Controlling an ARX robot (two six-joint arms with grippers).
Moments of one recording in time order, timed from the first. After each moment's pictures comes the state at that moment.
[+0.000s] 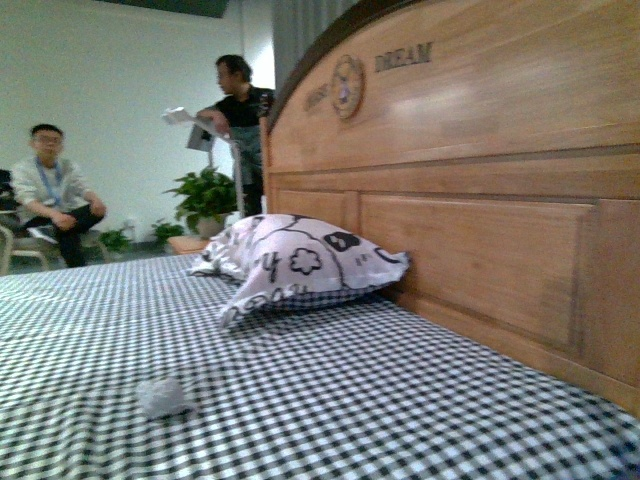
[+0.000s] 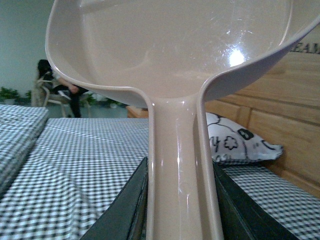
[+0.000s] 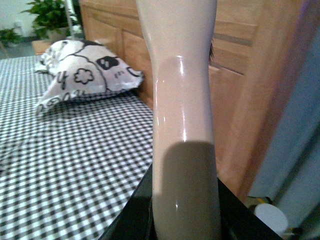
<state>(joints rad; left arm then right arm) 0.27 0.29 0.30 0.34 0.19 -0.14 0.66 0.74 0.62 0.15 0.66 -0.02</state>
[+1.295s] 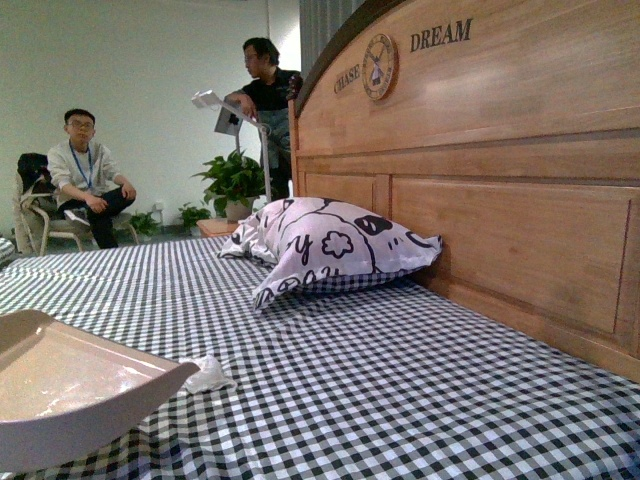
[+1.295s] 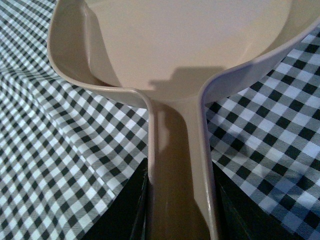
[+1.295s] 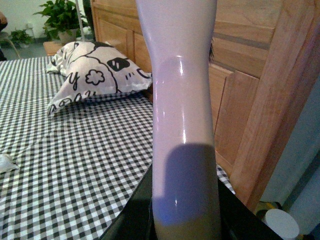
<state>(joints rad) 0.36 1.42 0.72 0.04 0.51 0.82 0.66 0.73 0.62 0.15 0.66 -0.02</state>
